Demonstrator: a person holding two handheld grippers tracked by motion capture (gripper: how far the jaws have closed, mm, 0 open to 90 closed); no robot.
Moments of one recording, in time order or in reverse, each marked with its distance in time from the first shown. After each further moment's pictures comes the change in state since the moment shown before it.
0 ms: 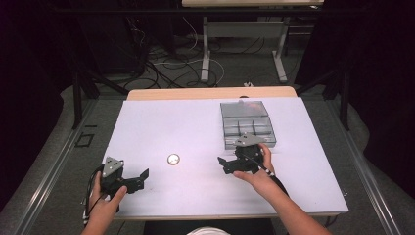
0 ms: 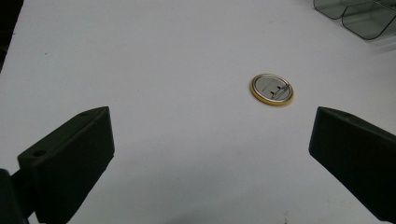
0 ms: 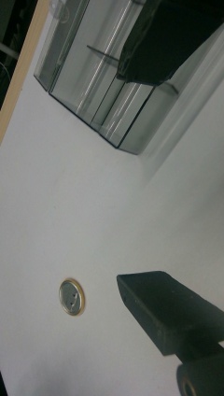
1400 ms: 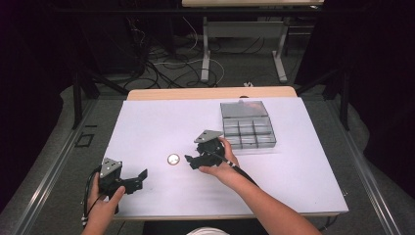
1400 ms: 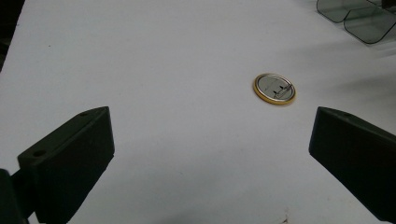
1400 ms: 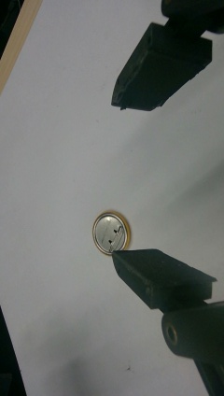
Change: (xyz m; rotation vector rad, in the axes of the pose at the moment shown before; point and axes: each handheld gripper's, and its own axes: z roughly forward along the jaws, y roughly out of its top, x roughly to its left) left arm 0.003 -0.002 -0.002 0.001 -0.006 -0.034; right arm 0.057 0.037 0.076 0.029 0.159 -0.088
